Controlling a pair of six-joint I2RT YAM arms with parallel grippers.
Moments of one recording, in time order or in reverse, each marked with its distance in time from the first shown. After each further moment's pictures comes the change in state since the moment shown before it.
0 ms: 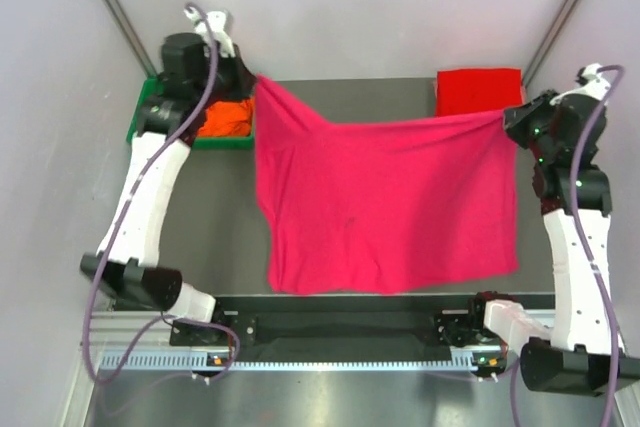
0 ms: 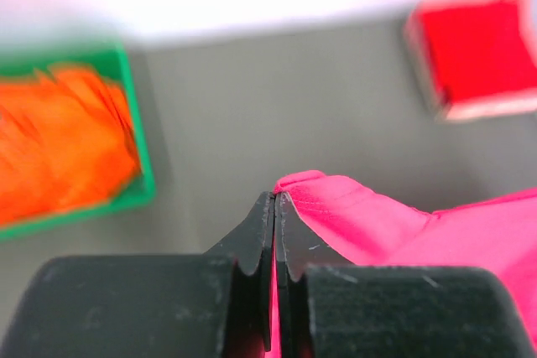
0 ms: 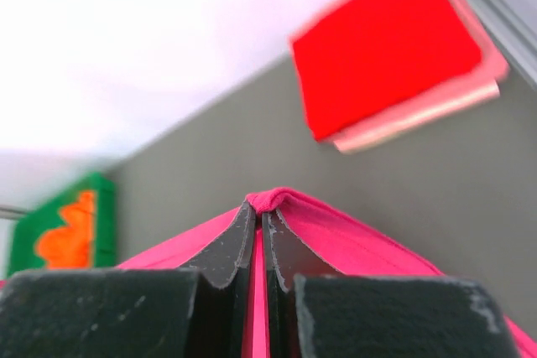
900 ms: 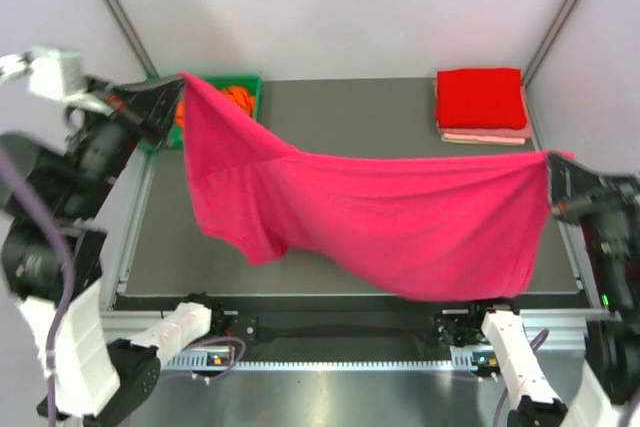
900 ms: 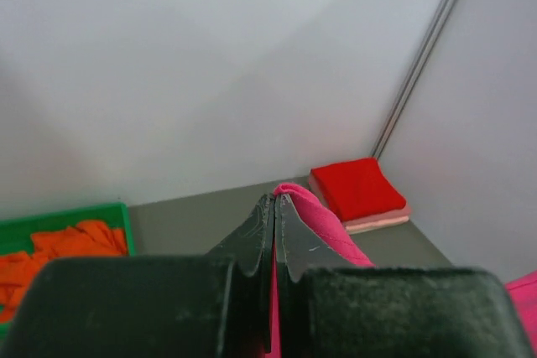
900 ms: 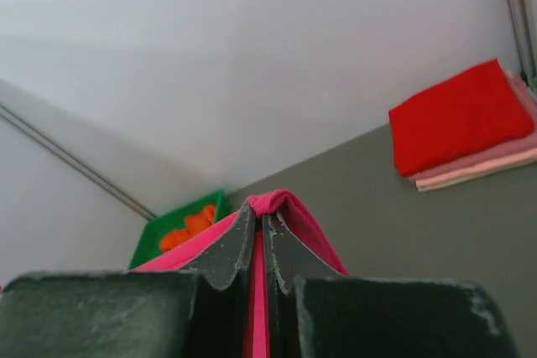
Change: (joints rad) left arm 0.000 -0.519 0.211 -0.079 0.029 -0.092; right arm 0.000 -0.449 0.397 -0.383 -0.086 0.068
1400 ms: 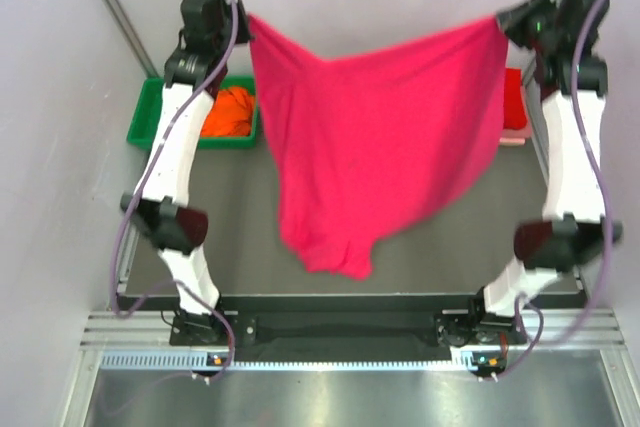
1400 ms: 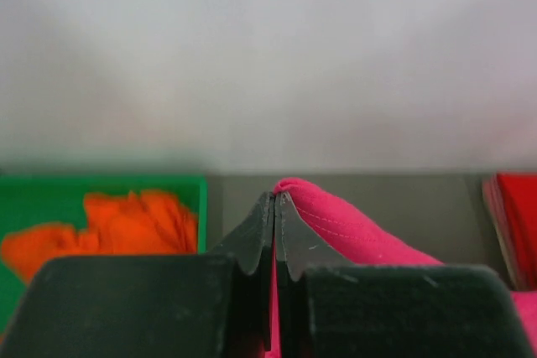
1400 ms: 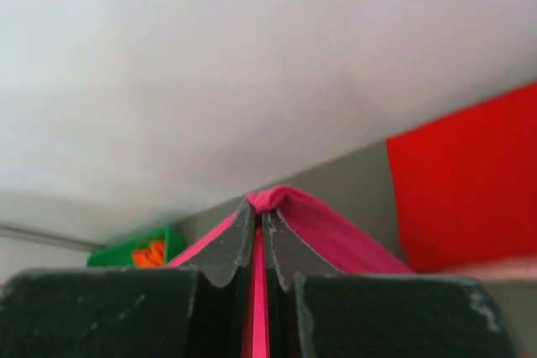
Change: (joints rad) left arm 0.004 0.788 0.132 0.229 -0.290 0.100; right arm 0.001 0.974 0.240 0.373 -0.067 -0.008
